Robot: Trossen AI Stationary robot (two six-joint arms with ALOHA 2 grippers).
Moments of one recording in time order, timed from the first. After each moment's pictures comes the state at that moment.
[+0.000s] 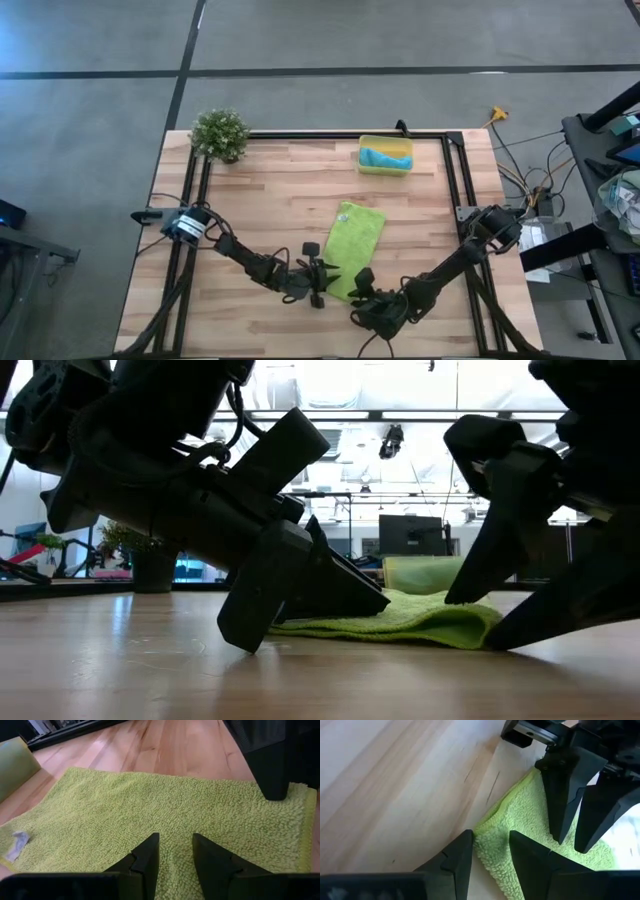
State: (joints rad) left arm -0.46 2.13 0.96 0.70 -0.62 -0.02; right arm 0.71 2.02 1.00 0.00 0.61 -0.08
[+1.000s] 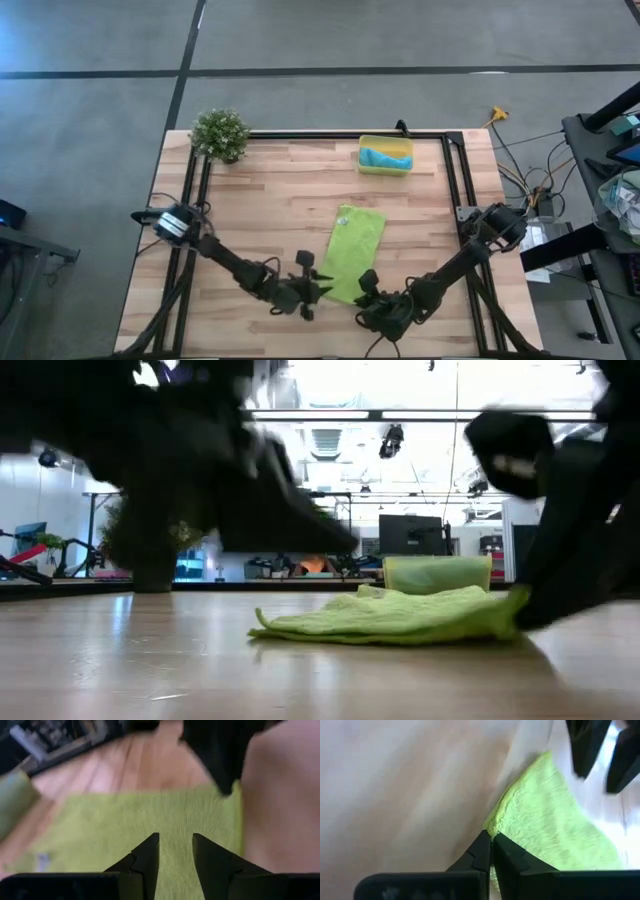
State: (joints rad) left arm -0.56 2.00 0.96 0.55 -0.67 0.03; right arm 0.76 1.95 0.99 -0.02 0.57 -0.04
